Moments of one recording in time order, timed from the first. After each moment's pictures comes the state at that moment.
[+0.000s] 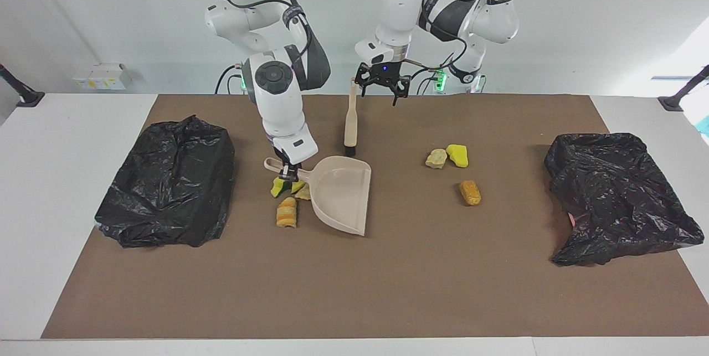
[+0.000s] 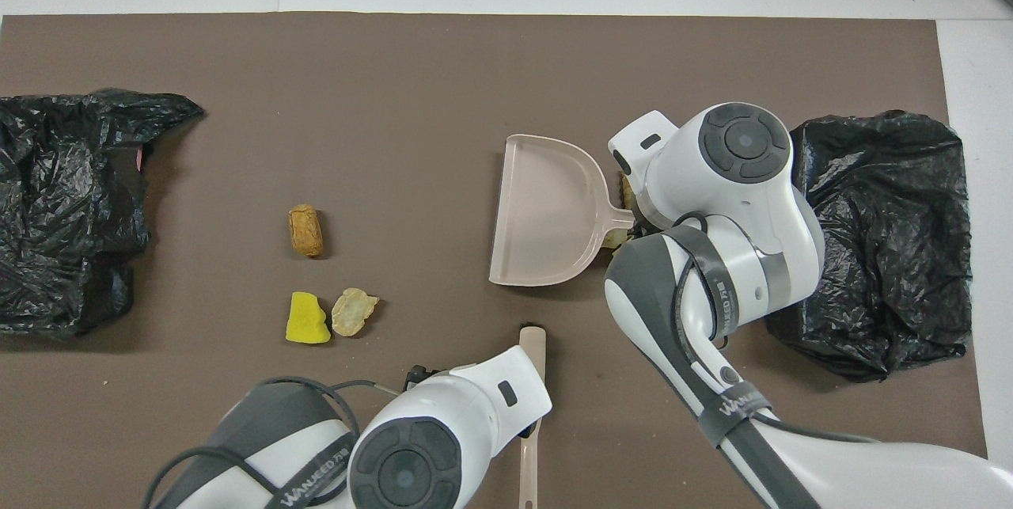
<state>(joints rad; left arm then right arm) -0.86 -0.15 -0.03 -2.25 -0.08 2.19 -0.47 0.43 0.24 -0.09 -1.84 0.01 2.06 -1.04</state>
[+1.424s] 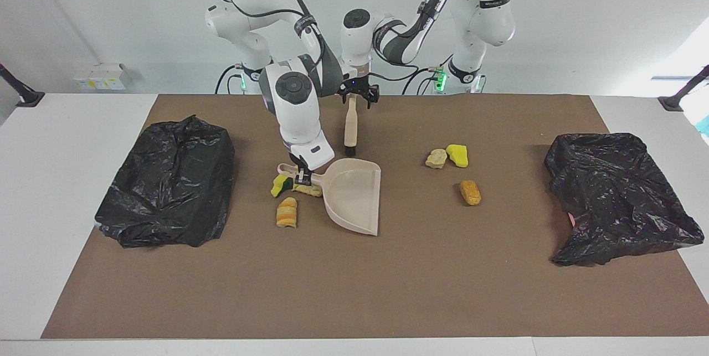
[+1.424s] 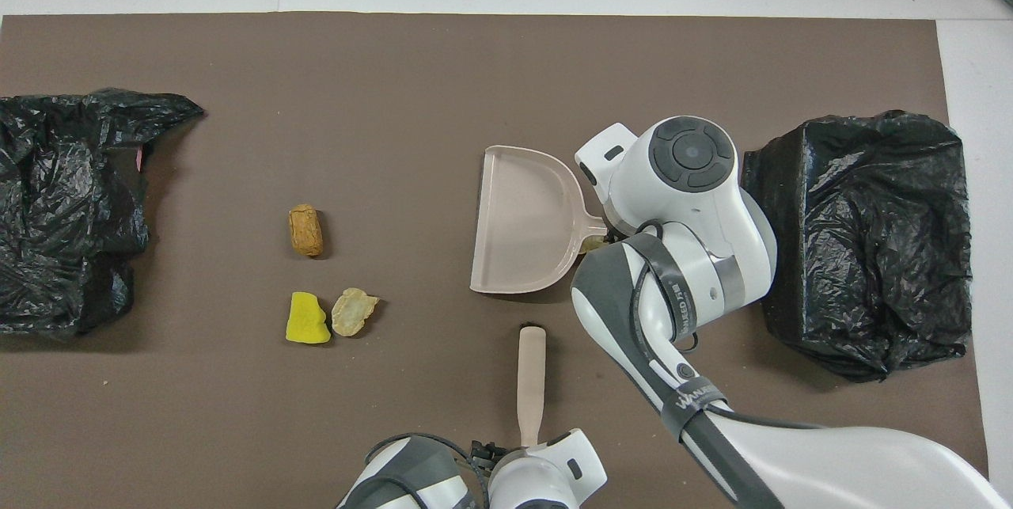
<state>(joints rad) -1.09 0.02 -0.03 -2.35 -0.06 2.34 -0.72 0.46 0.29 -0.08 -1.83 0.01 2.09 -1.03</state>
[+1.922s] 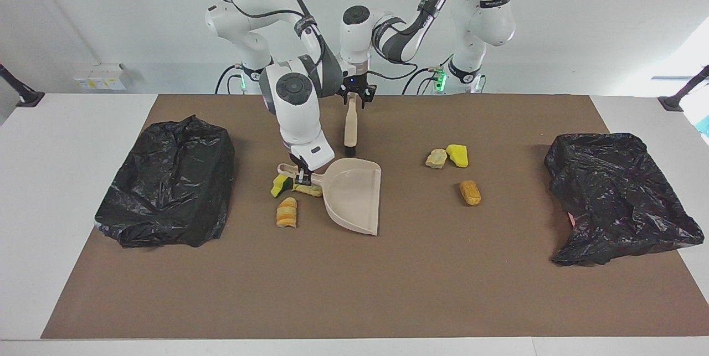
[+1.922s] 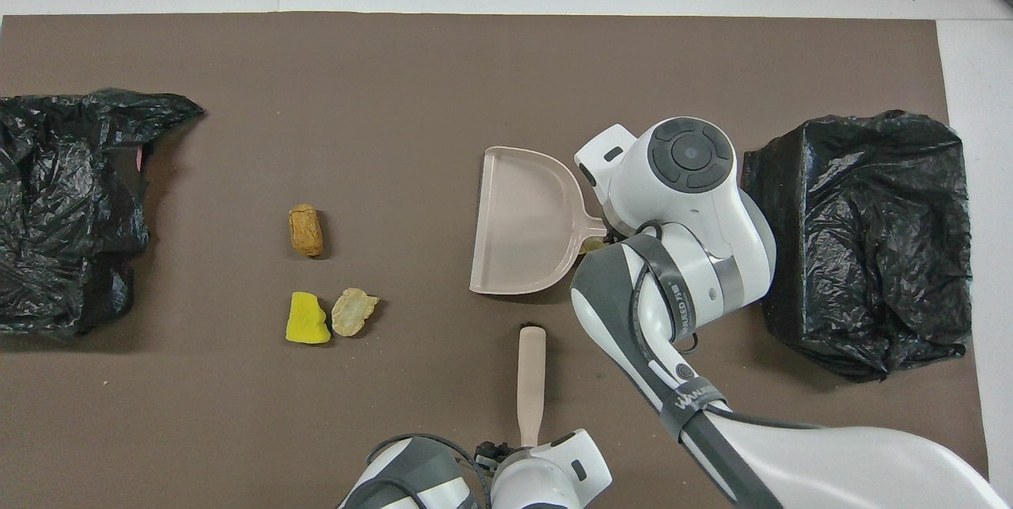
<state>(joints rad) -1.09 0.01 -0.03 -2.34 -0.06 2.34 -0.73 0.46 0.29 -0.08 -1.83 0.01 2.09 -1.03</state>
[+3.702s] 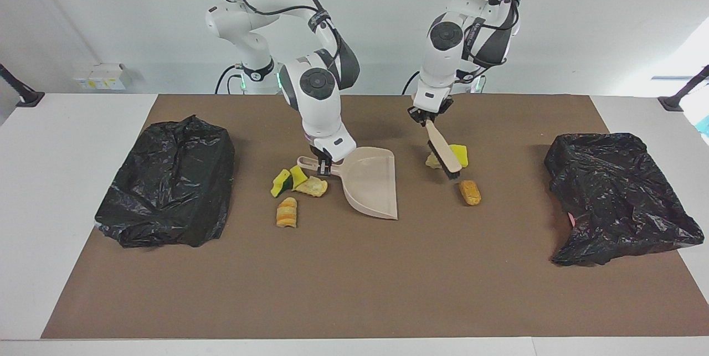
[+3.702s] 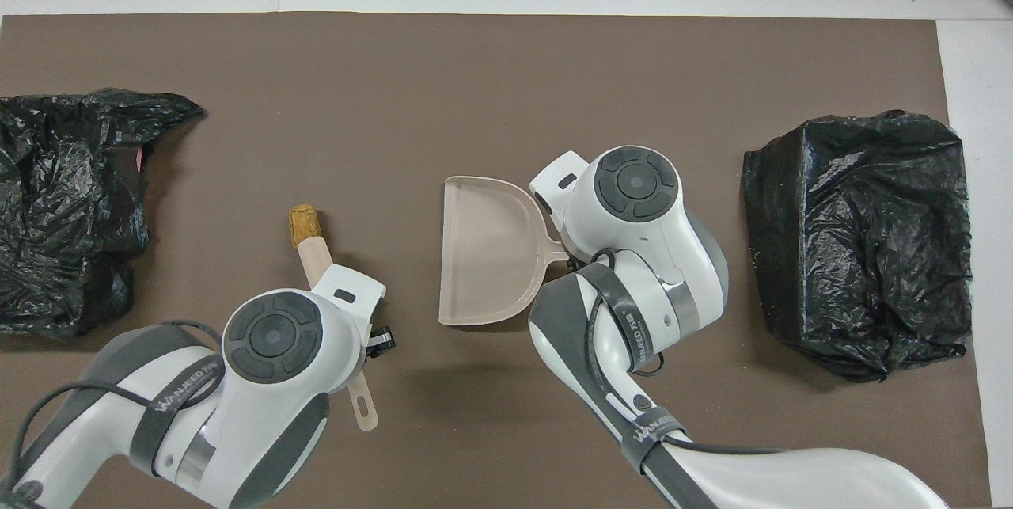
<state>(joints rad) -0.56 -0.18 0.01 -2.34 0.03 2.02 -0.88 0.55 0.29 -0.07 -1.85 0.06 2.10 -1.01</state>
